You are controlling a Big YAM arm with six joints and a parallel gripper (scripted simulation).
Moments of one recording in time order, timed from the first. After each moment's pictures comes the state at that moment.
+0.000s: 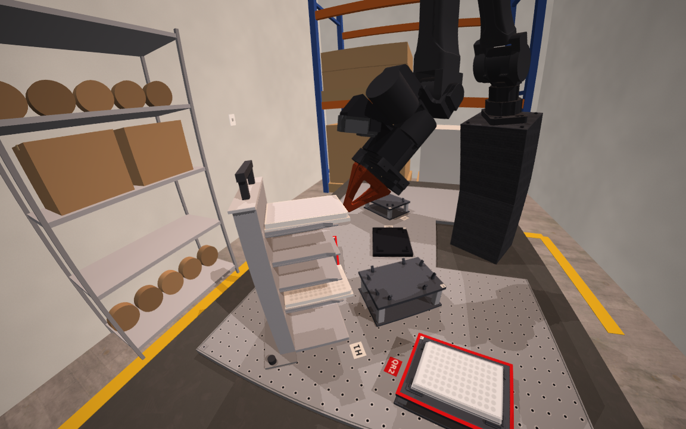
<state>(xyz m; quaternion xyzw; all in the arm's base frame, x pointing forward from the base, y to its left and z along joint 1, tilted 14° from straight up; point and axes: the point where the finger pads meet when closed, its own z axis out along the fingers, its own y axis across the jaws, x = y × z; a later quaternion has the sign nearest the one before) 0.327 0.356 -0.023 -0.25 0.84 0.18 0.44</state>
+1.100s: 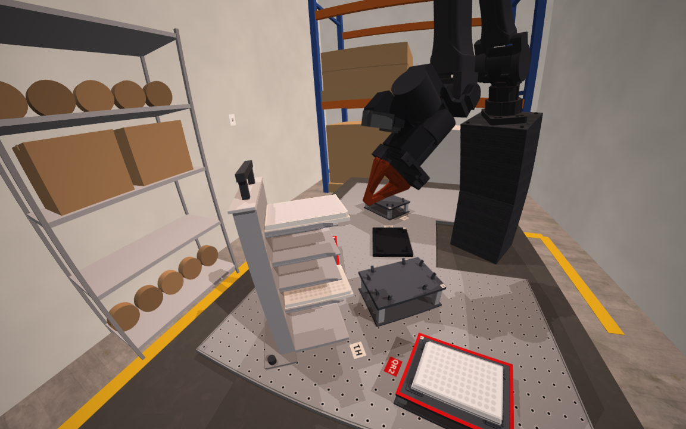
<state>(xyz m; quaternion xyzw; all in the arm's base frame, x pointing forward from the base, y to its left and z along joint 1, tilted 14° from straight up) 0.297 0.333 -0.026 -0.24 0.84 0.18 0.45</state>
